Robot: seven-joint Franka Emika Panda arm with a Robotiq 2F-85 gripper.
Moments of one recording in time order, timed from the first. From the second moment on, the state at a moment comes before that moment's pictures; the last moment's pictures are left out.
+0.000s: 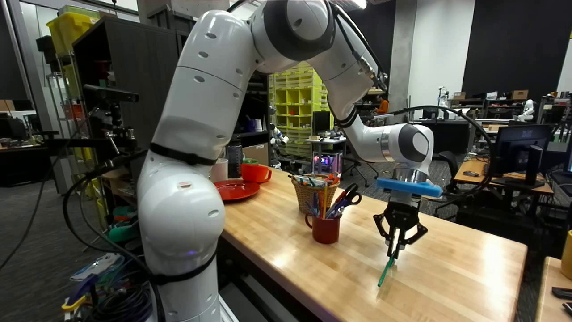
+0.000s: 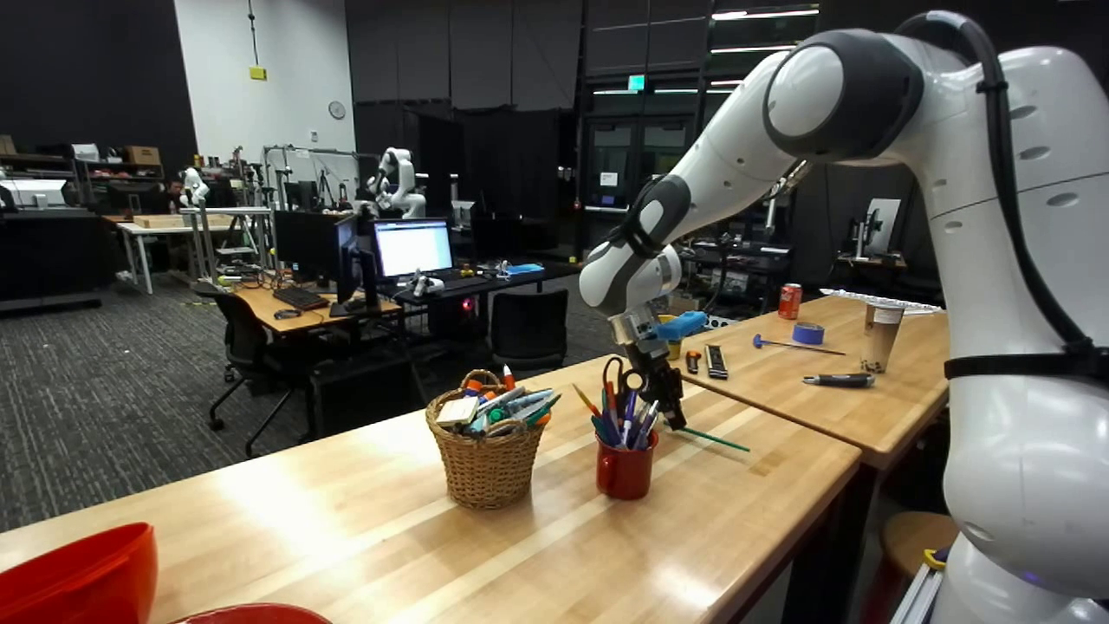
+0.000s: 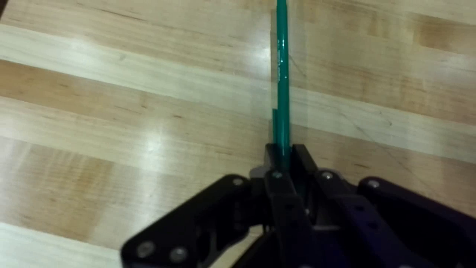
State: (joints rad) arm -0.16 0.36 -0.11 -1.97 -0.22 1.86 -0.38
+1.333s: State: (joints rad) arm -0.08 -0.67 -0.17 -2.64 0.00 2.21 -0.58
